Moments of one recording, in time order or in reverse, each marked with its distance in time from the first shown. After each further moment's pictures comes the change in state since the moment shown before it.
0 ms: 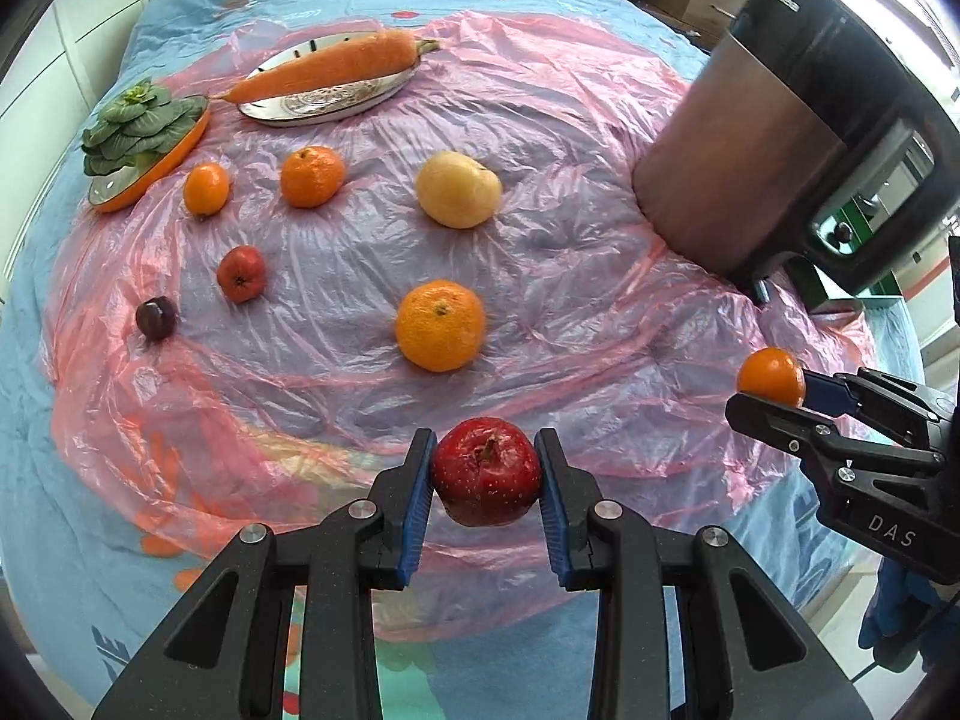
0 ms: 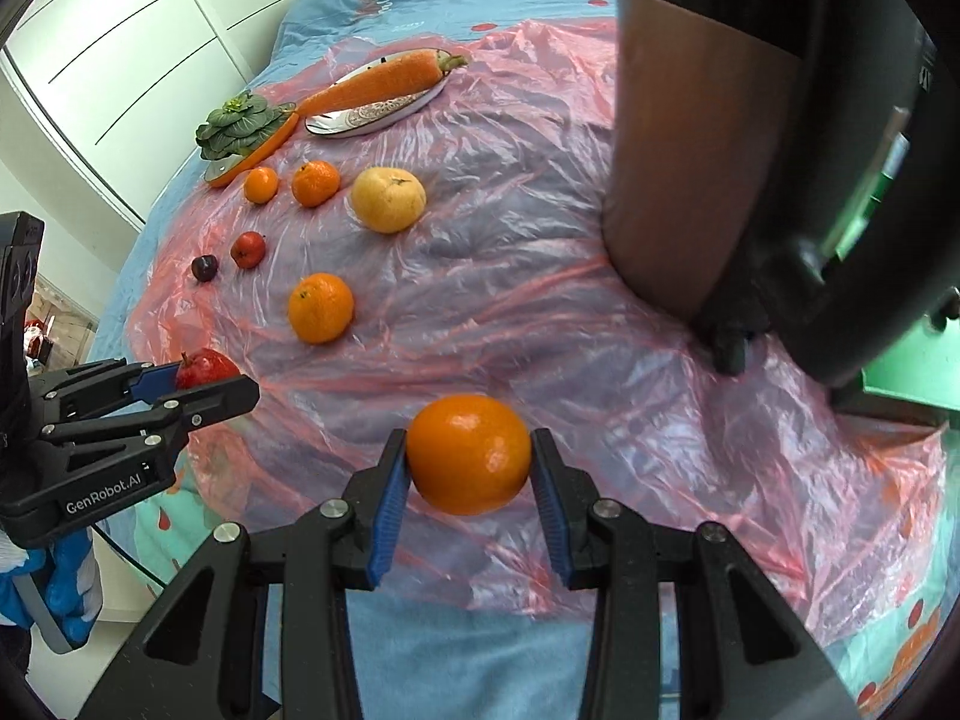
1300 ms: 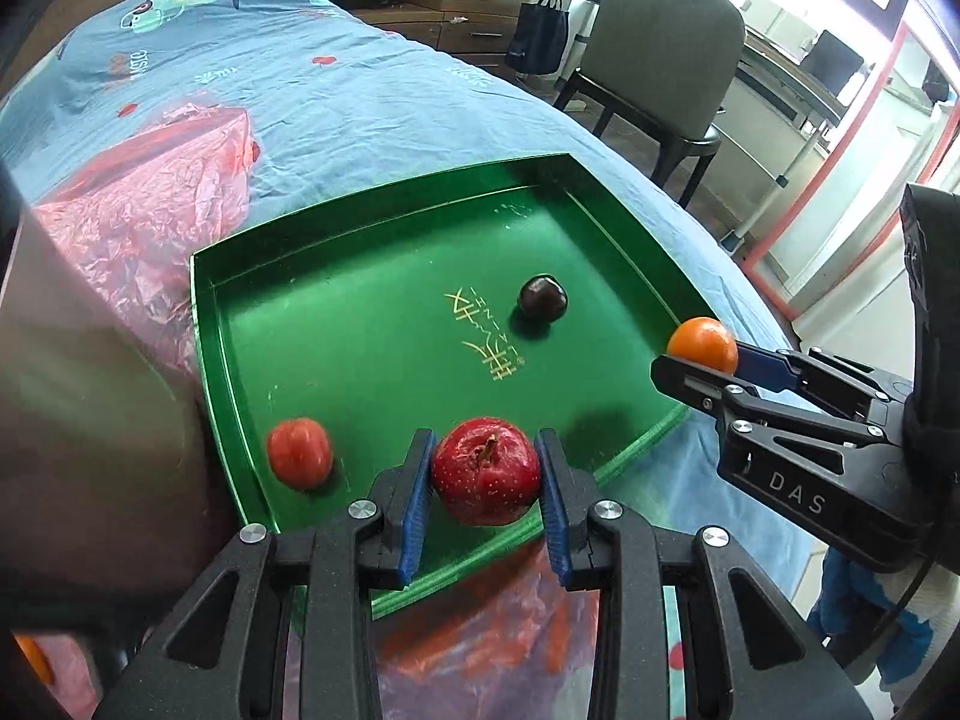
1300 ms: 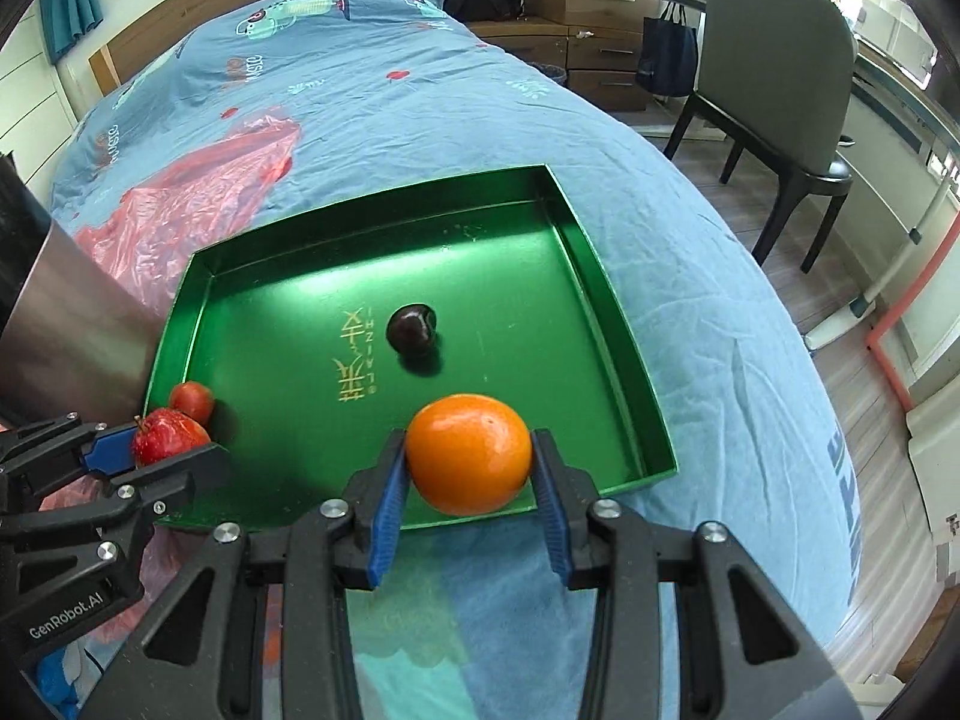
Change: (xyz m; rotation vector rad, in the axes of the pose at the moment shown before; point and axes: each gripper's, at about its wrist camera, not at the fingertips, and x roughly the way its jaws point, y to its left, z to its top) left arm 0.102 -0.361 0.156 0.306 -0.056 -0.246; right arm -0.098 -0.362 0.013 0.302 -0.149 -0.356
